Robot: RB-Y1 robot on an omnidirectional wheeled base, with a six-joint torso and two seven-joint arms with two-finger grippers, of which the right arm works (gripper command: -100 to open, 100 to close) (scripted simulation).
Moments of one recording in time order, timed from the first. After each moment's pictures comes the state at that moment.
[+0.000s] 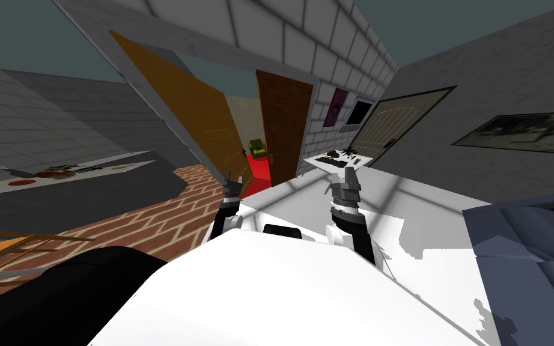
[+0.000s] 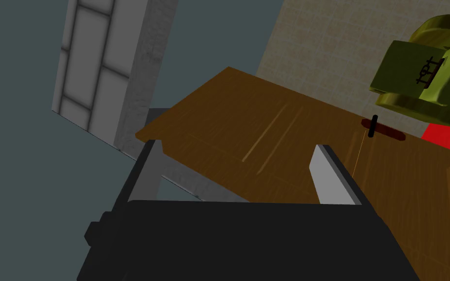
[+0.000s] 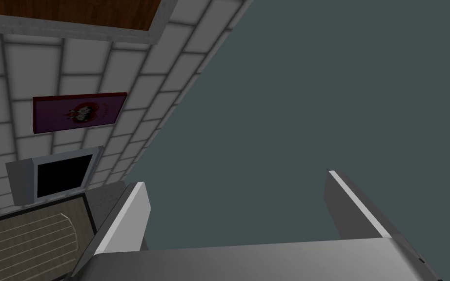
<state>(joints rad) 0.53 -0.02 0.05 -2.34 0.12 -0.45 0.05</state>
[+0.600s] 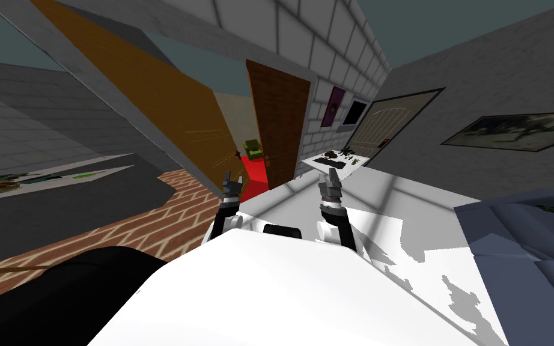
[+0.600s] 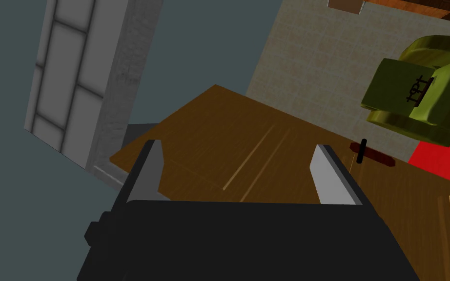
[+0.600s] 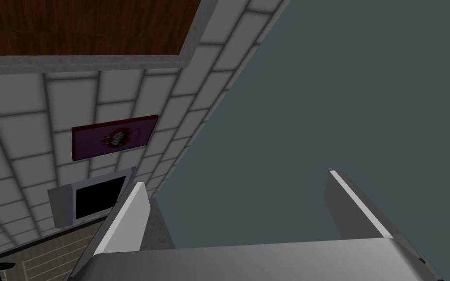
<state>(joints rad) 0.46 -0.04 0.13 -2.23 0.12 -0.43 0.02</state>
